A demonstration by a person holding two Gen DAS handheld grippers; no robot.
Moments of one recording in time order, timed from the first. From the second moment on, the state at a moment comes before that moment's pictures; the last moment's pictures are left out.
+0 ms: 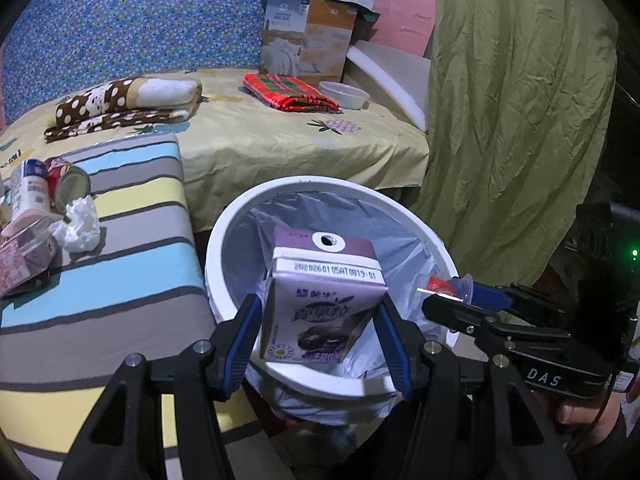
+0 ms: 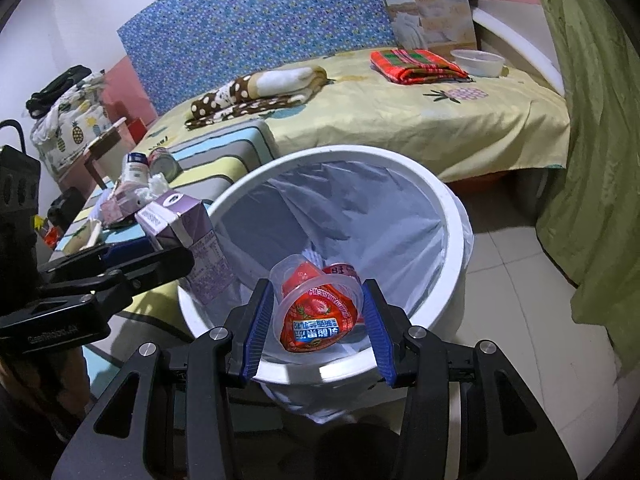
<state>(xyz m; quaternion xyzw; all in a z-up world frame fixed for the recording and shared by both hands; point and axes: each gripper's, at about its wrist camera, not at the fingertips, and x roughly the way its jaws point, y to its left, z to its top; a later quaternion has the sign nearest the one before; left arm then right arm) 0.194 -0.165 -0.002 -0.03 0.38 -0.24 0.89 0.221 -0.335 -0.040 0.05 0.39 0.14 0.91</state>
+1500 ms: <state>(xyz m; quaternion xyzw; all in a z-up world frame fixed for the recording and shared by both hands) 0.134 -0.079 0.021 -0.06 0.34 -0.17 0.92 0.182 -0.266 0.000 -0.01 0.34 0.19 0.92</state>
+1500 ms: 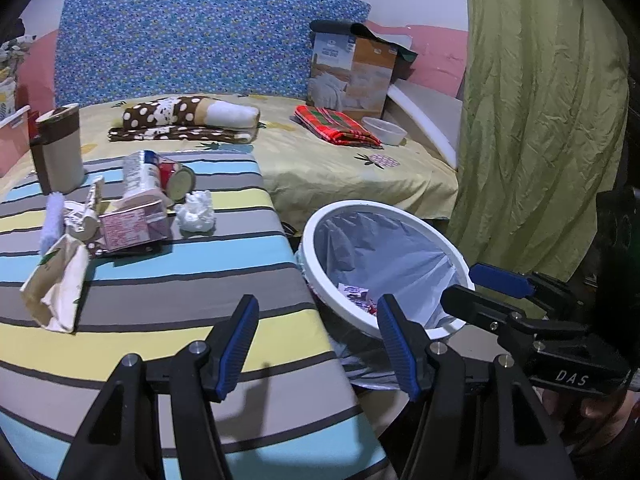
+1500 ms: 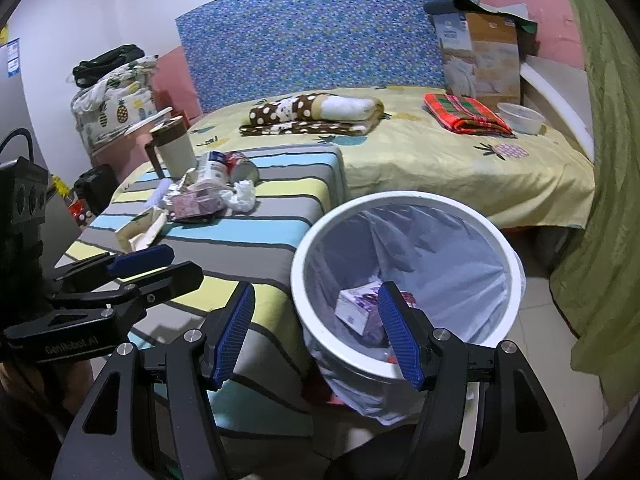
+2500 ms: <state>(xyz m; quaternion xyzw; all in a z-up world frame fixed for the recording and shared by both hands) 0.092 -0.009 0.012 -0.09 0.34 -0.09 0.93 0.162 -0.215 -0.002 -0.02 0.32 0.27 0.91</state>
